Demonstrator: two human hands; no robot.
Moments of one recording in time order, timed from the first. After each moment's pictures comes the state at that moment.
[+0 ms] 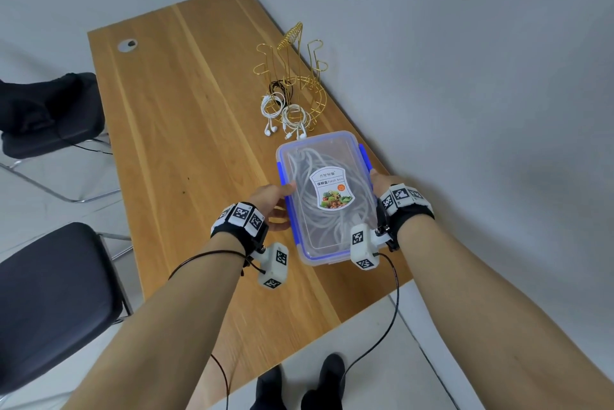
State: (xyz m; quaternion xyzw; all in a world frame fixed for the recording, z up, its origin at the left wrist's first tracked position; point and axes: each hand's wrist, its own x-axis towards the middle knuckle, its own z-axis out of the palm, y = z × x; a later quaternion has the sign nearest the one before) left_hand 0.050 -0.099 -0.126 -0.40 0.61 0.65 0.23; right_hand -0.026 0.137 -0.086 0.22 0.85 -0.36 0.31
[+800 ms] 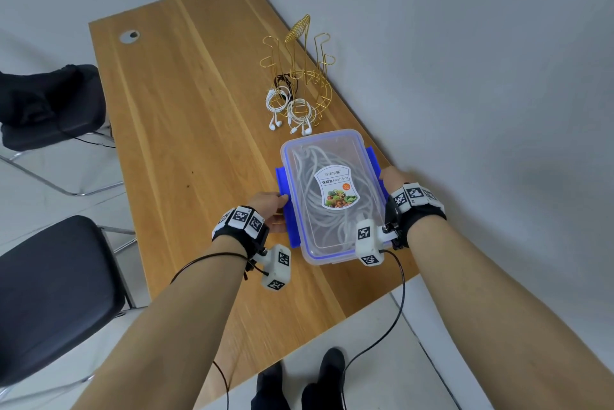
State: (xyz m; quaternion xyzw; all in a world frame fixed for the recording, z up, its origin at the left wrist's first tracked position) left_hand 0.067 -0.102 -0.134 -0.45 0.56 0.67 0.20; right_hand -0.037 0.137 -0.106 0.26 0.83 -0.38 0.31
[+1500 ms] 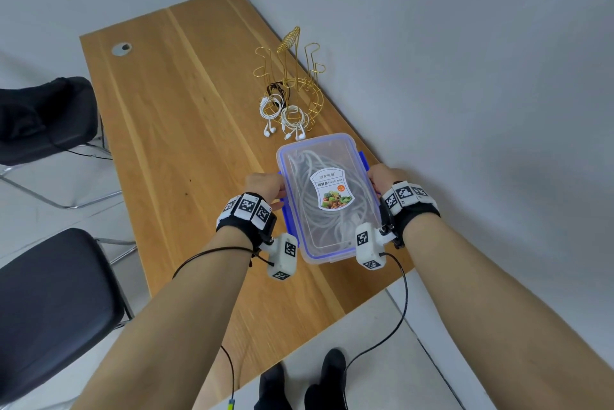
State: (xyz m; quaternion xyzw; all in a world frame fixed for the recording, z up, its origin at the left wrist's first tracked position) left_hand 0.039 -0.092 -0.084 -0.47 0.62 0.61 0.12; right_hand -0.032 0.130 -0.094 0.25 0.80 -0.49 0.24
